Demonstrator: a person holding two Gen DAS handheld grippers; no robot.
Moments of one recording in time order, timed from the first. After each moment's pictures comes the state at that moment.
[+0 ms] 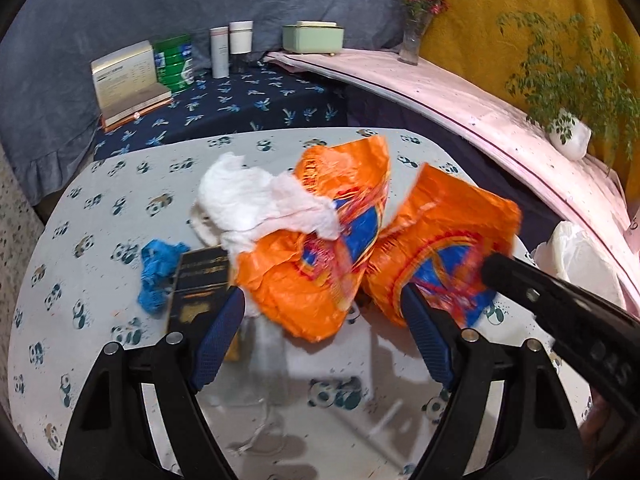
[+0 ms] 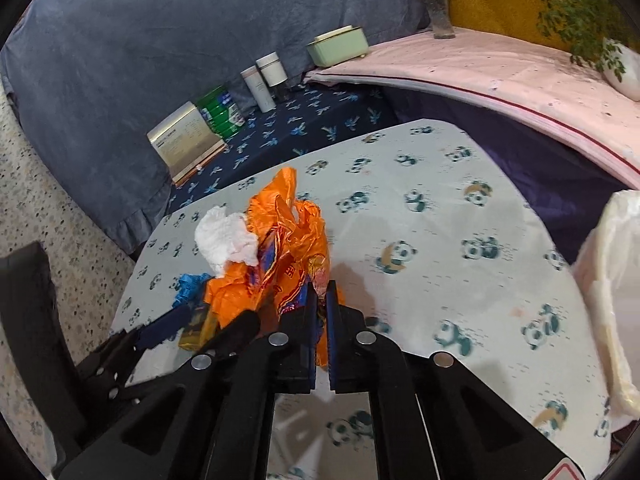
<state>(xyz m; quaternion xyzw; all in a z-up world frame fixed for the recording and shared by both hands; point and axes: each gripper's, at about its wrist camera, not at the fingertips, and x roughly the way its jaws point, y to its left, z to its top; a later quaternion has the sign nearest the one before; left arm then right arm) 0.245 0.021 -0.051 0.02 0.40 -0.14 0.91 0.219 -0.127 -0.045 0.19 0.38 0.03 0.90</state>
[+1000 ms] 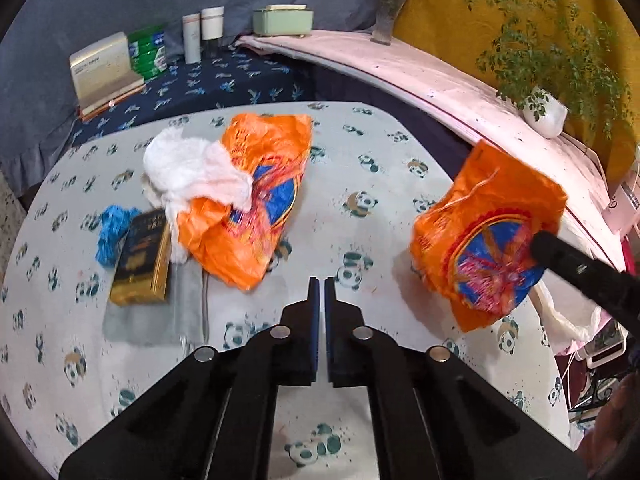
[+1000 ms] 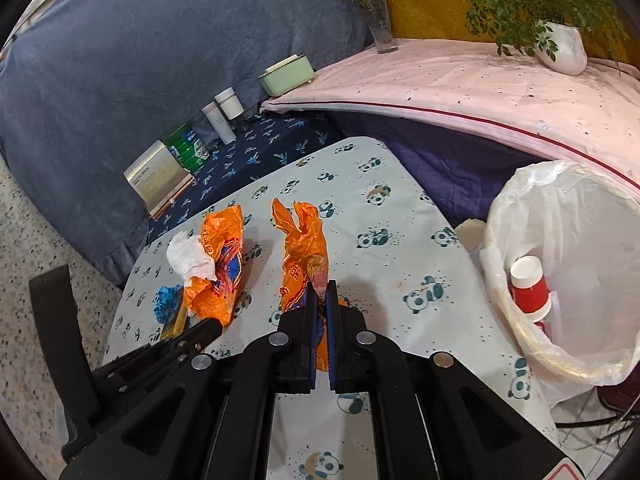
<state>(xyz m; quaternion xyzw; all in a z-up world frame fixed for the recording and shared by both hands) 0.203 -0.015 -0.048 0.01 0.43 -0.17 0.89 0.153 -0.196 -0.029 0.23 0.35 -0.02 0.91</state>
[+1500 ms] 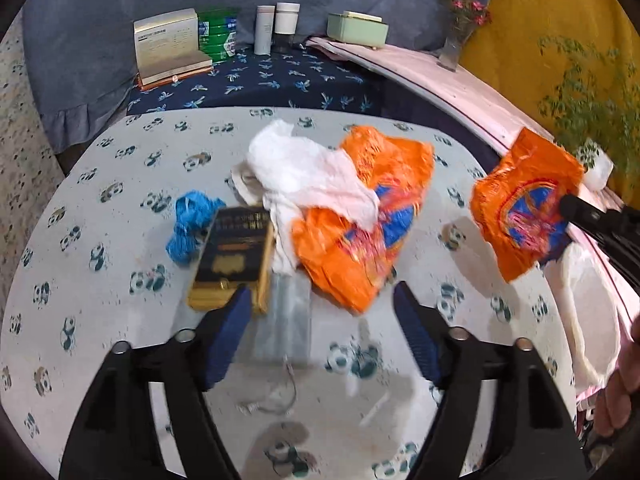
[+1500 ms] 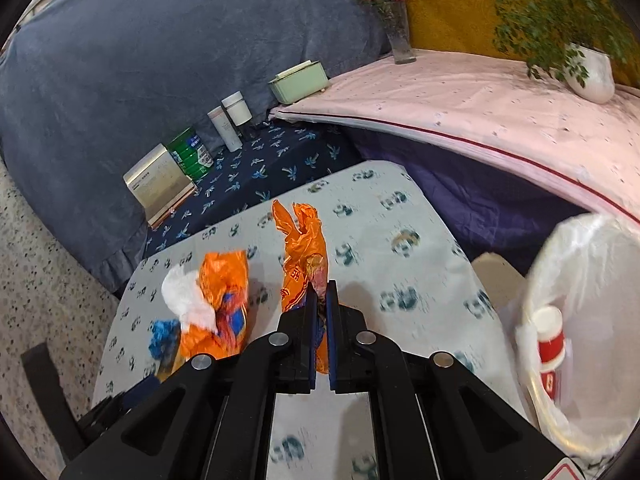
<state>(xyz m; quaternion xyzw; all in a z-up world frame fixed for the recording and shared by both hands) 0.233 0.049 -0.053 -0.04 0.42 -0.09 0.90 0.242 -0.183 -0.019 0.20 0.35 0.00 0.92</state>
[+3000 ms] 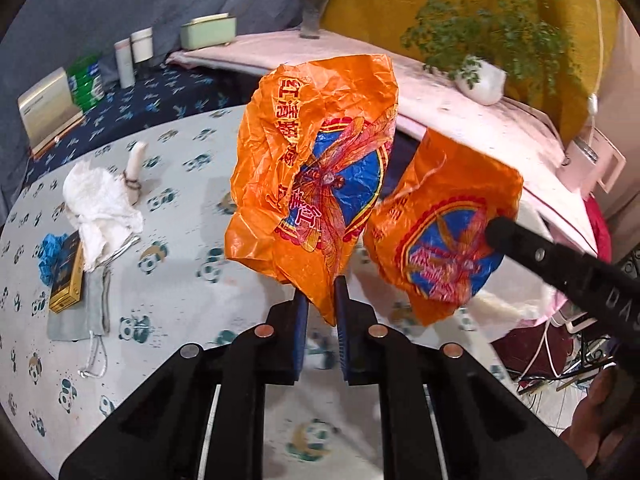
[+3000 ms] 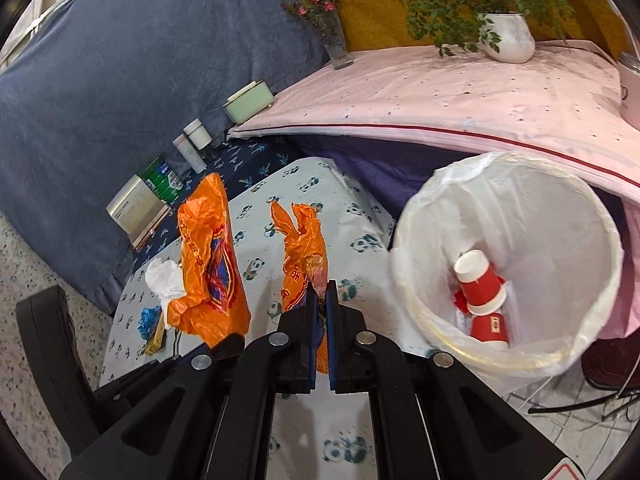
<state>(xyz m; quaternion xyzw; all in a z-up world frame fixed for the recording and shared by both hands) 0.151 -0.107 -0.038 0.05 0.41 -0.26 0.87 0.098 -0.253 -0.024 0.26 0.33 -0.07 0.90</state>
